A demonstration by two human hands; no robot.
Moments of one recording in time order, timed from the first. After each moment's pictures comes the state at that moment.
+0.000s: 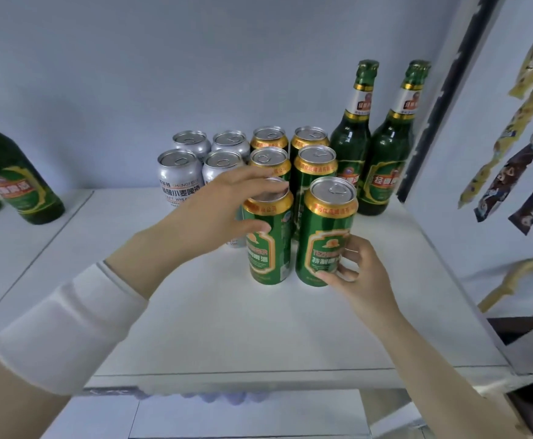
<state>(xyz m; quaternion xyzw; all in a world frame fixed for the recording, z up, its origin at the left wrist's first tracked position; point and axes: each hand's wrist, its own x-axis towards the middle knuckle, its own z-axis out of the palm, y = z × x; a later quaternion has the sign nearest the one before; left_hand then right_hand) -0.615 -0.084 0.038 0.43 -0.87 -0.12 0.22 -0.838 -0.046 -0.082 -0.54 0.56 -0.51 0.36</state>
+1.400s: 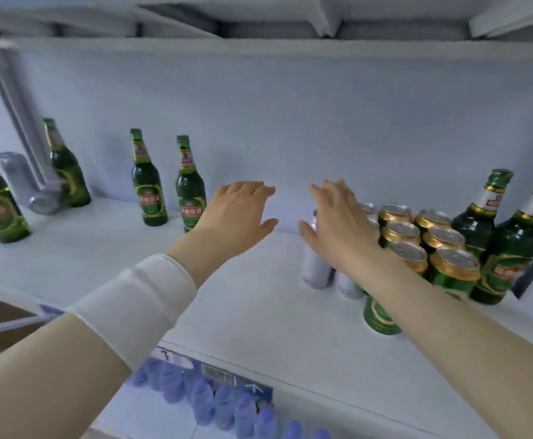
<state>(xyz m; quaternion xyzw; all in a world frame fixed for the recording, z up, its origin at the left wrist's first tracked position) -0.457 -0.020 0.102 0.66 -0.73 0.13 0.15 -0.620 -0.058 0.089 -0.83 0.51 -0.22 -0.04</state>
